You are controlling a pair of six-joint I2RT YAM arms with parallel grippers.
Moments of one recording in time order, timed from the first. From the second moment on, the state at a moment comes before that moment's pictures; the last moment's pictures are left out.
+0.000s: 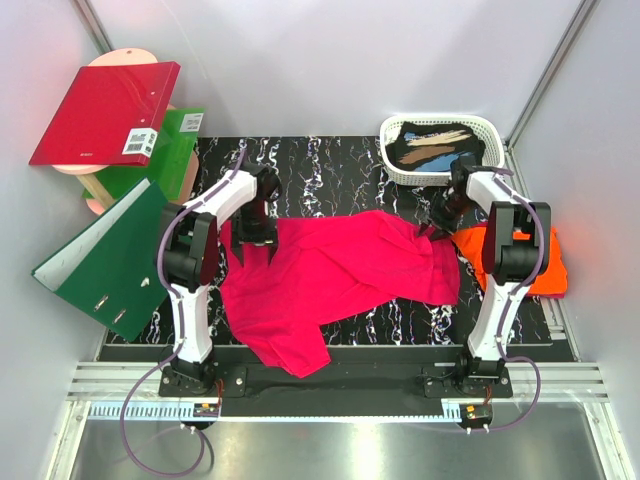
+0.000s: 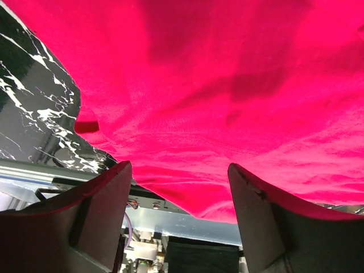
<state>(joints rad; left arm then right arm) -0.32 2.05 1.63 -1.34 -0.03 -0.46 -0.03 2.04 1.51 -0.88 -0.30 0.44</state>
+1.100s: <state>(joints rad) -0.35 2.20 1.77 -1.34 -0.22 -0.54 -0.03 2.10 1.80 -0.79 0.04 0.43</state>
